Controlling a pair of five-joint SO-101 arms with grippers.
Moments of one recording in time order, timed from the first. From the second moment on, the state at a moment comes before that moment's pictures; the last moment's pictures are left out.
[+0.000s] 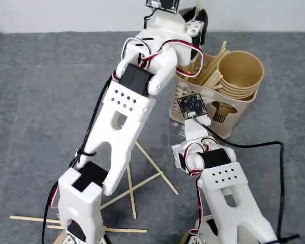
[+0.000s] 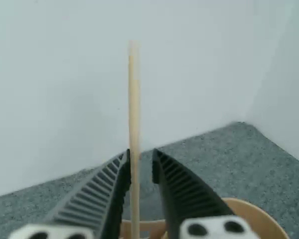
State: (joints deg) left arm 28.5 22.5 -45.8 49.1 14.3; right arm -17.7 -40.4 57.1 53.7 -0.2
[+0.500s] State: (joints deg) left arm 22.5 10.9 -54.1 88.7 4.4; right arm -17.7 -40.4 57.1 53.7 0.0
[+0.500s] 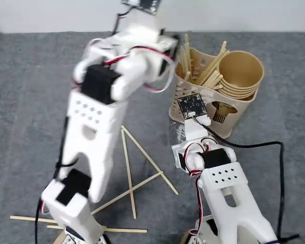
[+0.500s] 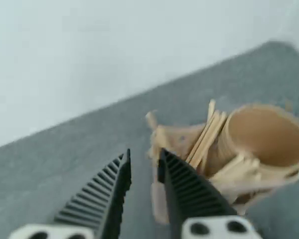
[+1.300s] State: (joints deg) left arm -15.4 -34.2 2.2 88.3 -0.4; right arm -36.7 -40.4 46.0 70.9 3.6
